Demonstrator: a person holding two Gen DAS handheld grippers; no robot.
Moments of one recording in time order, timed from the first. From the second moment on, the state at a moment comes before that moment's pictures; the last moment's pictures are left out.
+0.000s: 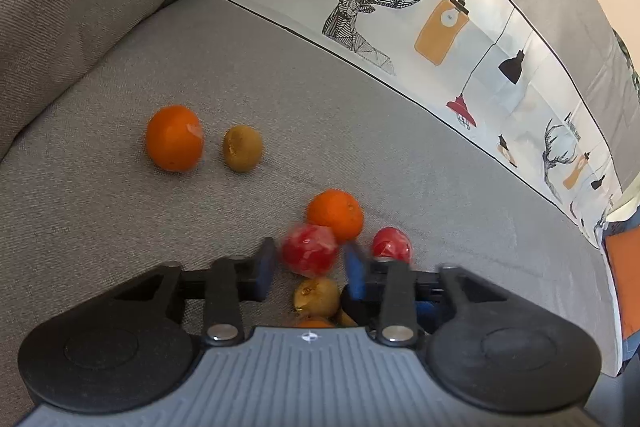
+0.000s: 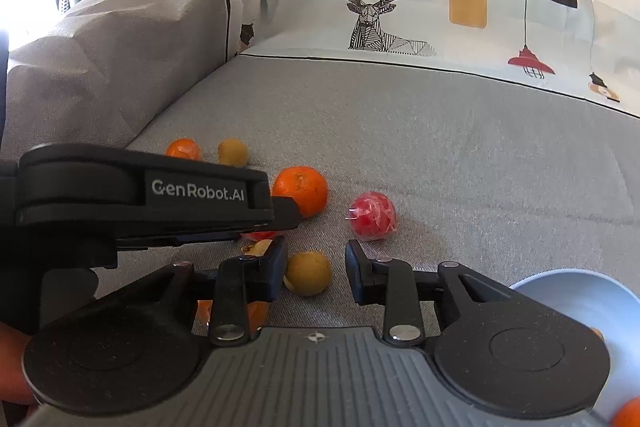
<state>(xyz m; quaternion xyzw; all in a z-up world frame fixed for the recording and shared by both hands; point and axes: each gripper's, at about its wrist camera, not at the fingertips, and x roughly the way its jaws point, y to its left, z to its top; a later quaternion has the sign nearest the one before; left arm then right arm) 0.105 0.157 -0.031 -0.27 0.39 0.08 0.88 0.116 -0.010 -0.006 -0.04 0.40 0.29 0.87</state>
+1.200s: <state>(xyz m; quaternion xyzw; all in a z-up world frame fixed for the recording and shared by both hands) 0.102 0.160 -0.026 -0.23 0.39 0.13 0.88 0.121 -0.012 -0.005 -0.03 0.41 0.29 0.87</state>
